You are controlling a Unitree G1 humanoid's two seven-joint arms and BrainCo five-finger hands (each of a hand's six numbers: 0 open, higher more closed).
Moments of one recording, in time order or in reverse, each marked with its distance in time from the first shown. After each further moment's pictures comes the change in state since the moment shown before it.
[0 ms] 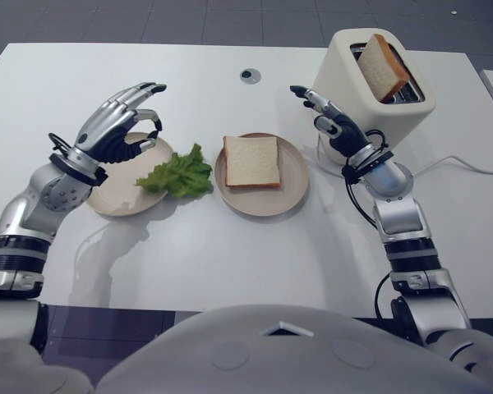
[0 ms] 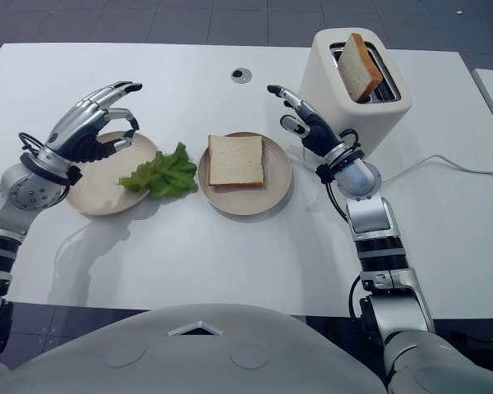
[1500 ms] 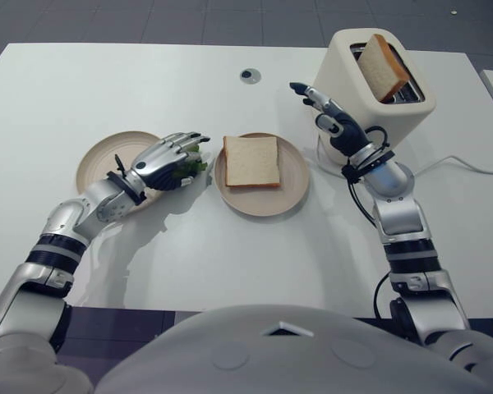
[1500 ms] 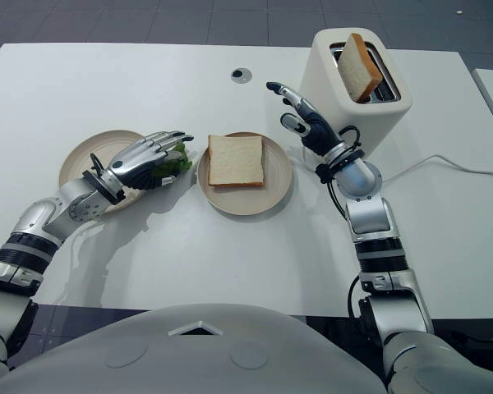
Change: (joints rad) left arm -0.033 -0.058 -0.209 0.069 0.287 0.081 0.045; right arm 0.006 0.008 -0.002 -0.033 0.013 0.011 0.003
